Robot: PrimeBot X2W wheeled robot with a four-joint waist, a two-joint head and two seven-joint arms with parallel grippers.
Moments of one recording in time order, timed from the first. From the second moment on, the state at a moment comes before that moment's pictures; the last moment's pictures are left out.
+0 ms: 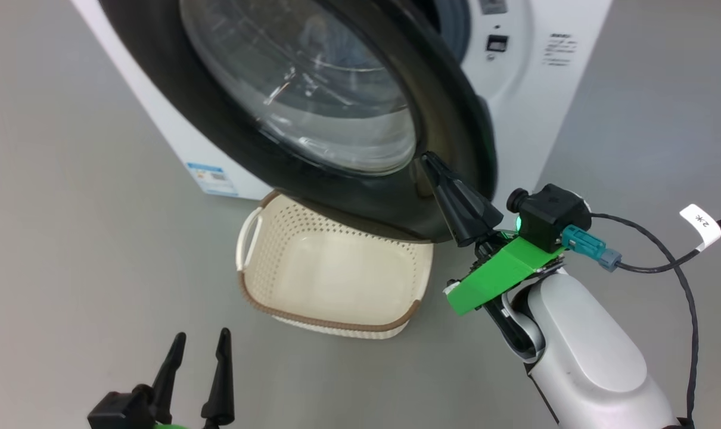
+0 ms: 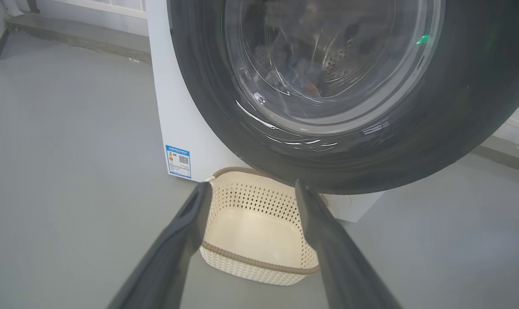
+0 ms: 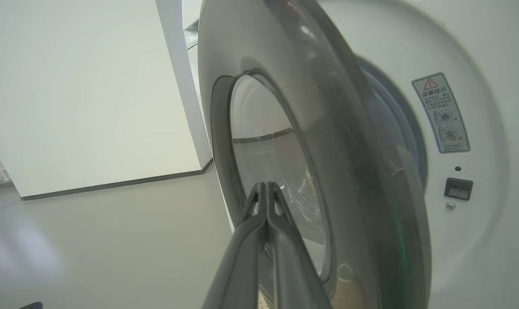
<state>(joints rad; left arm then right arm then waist) 0.03 0.04 -0.15 0.10 -0.36 -0.06 -0.26 -0.56 -0.07 0.37 0.36 0.33 0.13 -0.26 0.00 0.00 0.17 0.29</state>
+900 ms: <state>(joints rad) 0.00 0.04 -0.16 0.10 -0.40 -0.05 -0.26 -0.67 -0.13 0.31 0.38 0.28 0.13 -0.26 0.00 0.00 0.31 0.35</state>
